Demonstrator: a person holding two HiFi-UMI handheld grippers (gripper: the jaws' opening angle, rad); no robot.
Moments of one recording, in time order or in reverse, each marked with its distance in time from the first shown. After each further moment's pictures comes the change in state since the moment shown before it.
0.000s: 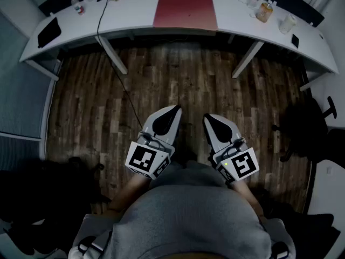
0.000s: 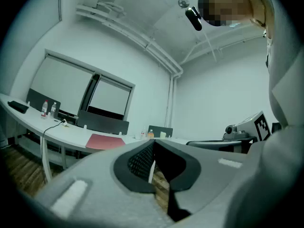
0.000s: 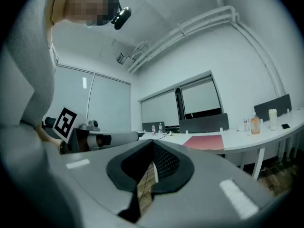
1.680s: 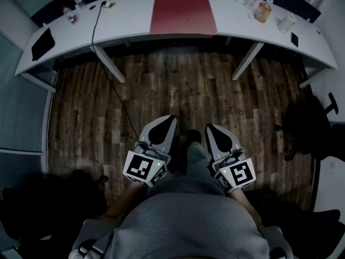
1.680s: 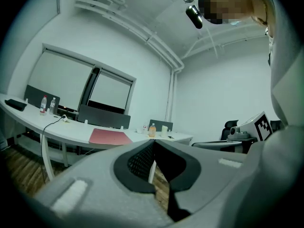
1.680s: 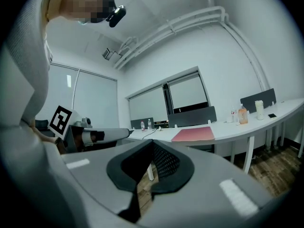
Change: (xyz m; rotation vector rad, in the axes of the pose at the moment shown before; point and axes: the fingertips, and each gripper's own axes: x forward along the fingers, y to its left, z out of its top) left arm 0.005 0.054 -0.024 -0.005 0.076 -0.016; right arm 0.025 -0.024 -0.047 0.045 0.046 -0.164
